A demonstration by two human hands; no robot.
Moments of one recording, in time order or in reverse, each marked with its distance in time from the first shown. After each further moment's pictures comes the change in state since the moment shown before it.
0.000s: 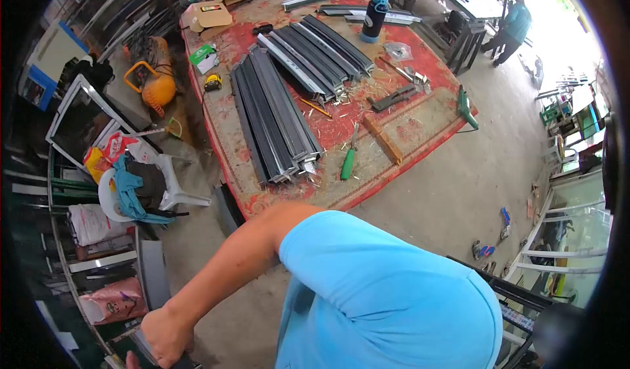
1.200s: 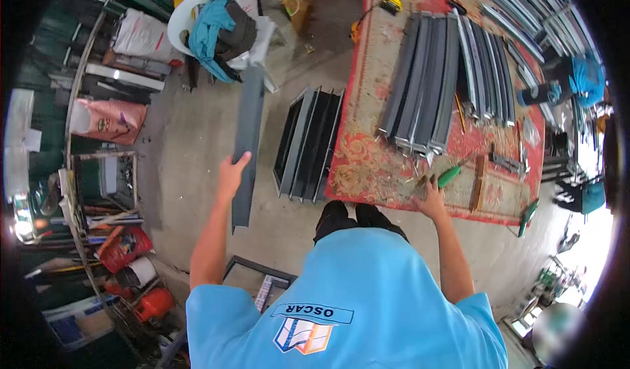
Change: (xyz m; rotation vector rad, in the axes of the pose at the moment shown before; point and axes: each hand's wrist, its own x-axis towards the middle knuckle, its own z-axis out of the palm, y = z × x) left_hand 0.041 -0.361 0.316 -0.443 -0.139 -0.742; right_hand -0.491 -0.177 0.035 0.060 -0.548 2.026
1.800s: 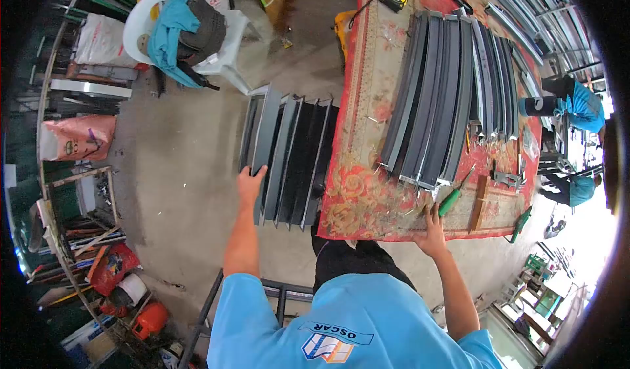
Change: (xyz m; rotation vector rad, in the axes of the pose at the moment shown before) left_hand 0.120 -0.123 0.159 0.135 -0.032 -0.023; right_hand 0.000 -0.004 -0.002 0.044 -0.090 0.000
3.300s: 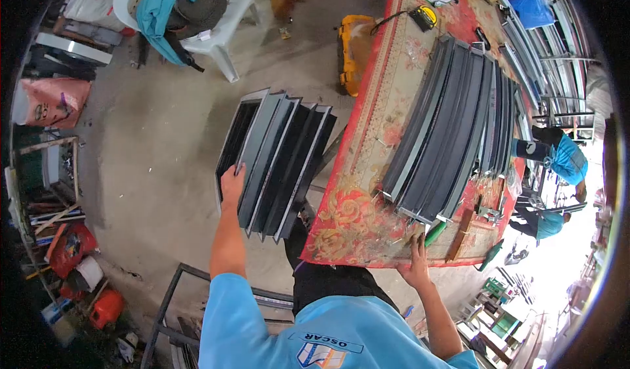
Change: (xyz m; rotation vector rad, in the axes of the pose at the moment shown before) left_hand 0.040 -0.083 0.058 -0.012 -0.040 -0.130; right_hand 0.001 -0.012 -0.009 -0.055 -0.055 0.005
